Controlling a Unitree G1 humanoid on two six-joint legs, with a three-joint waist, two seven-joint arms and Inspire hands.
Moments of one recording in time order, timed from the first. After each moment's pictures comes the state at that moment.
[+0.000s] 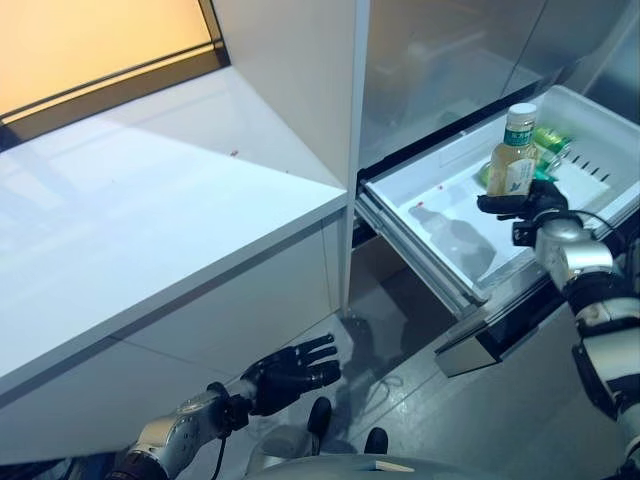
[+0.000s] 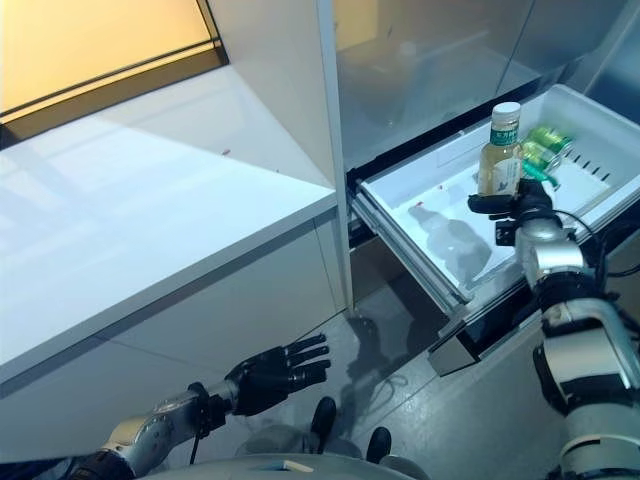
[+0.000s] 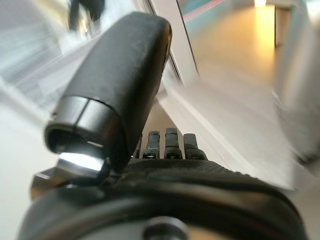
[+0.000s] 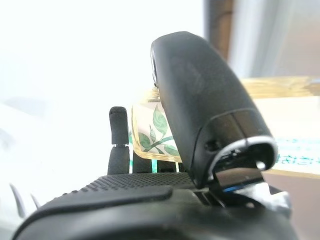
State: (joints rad) left arm 0.07 0.52 -0.45 0.41 -0.87 0.28 -0.44; right arm -0.89 -0.78 0.35 1.02 0.43 0.24 -0.15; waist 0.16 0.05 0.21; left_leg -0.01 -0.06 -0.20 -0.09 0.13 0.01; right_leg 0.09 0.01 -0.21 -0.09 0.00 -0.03
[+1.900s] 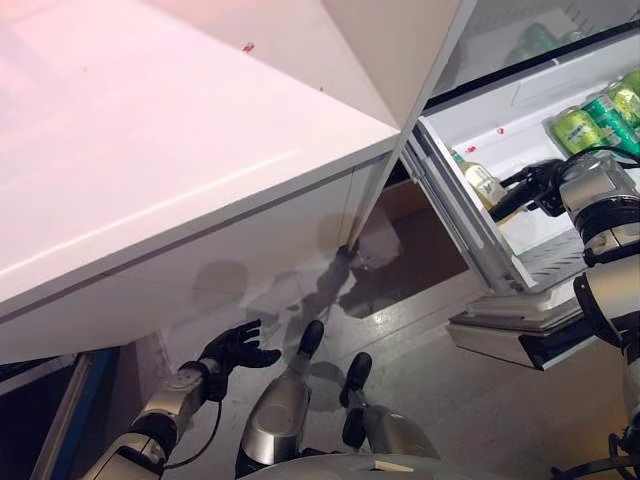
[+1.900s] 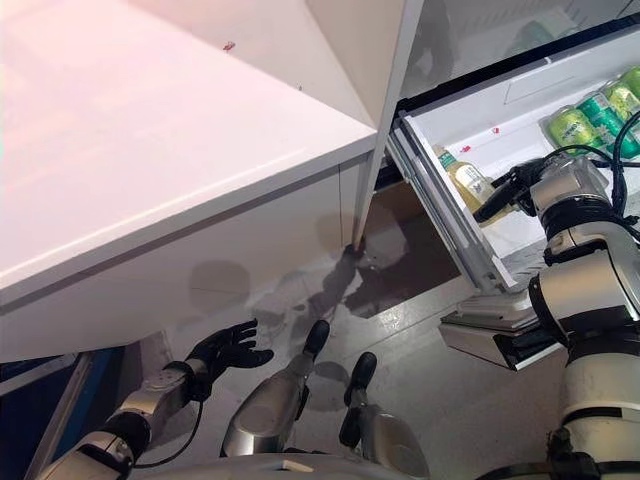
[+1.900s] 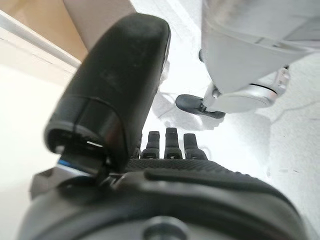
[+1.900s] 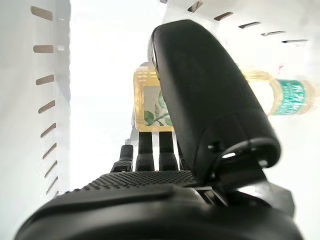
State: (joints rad) left arm -0.16 0.43 -0.33 0.90 -0.43 0.02 -0.23; right arm -1.23 -0.78 0.54 1.16 -0.12 0.45 0.44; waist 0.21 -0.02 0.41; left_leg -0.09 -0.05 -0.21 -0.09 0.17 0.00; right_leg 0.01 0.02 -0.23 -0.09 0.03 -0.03
